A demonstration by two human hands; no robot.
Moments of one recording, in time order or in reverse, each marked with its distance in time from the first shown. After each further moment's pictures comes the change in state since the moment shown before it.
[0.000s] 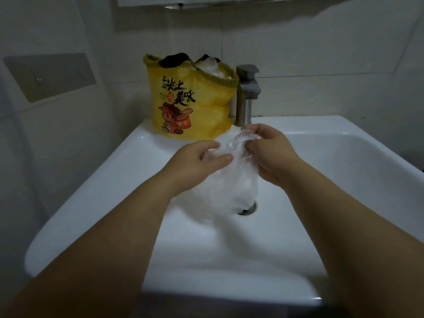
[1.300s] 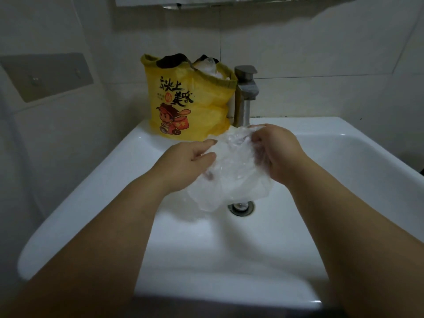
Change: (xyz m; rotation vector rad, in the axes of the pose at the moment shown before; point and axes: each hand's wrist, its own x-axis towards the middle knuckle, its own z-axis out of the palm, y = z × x) left_hand -0.006 0.005 -0.014 0.219 -0.027 0.003; right_hand -0.001 -0.014 -0.007 0.023 0.113 0.113
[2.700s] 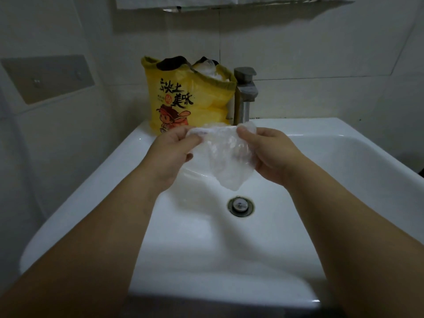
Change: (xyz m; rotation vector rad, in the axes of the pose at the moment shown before) left_hand 0.010 0.001 -0.005 -0.665 0.175 -0.074; right_hand -0.002 0.004 0.002 0.084 -0.196 -0.023
